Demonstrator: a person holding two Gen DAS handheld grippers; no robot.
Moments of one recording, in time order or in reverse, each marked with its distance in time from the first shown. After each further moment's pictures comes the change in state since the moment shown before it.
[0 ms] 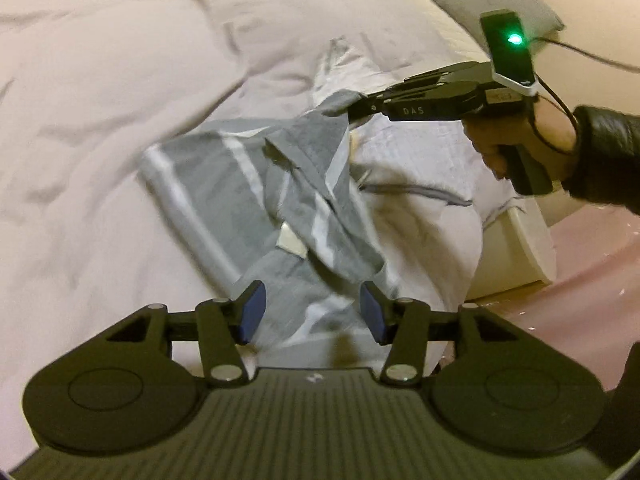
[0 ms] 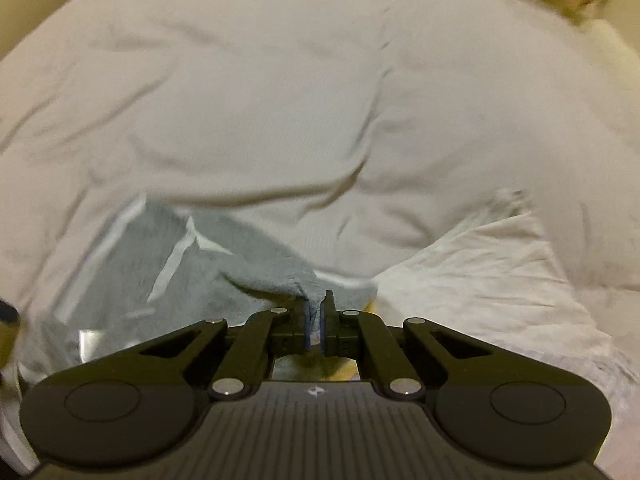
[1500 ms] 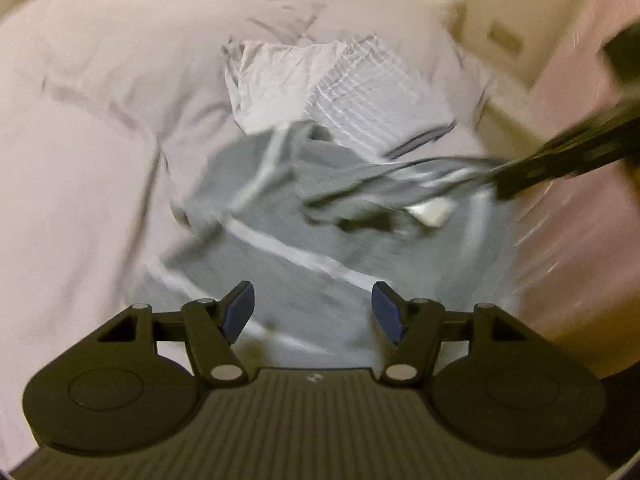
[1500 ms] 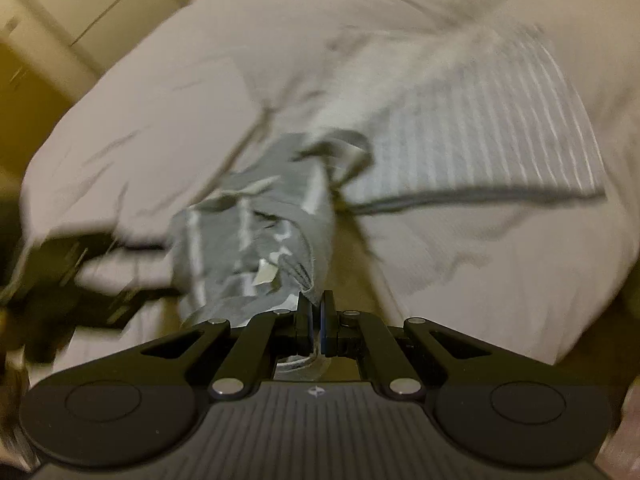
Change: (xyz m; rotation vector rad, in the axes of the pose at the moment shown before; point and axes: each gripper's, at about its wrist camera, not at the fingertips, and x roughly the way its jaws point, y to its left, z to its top) left arm 0.063 -0.042 0.058 0.645 0.109 0.071; right arm -0.112 0.014 -0.151 0.747 -0.010 0.103
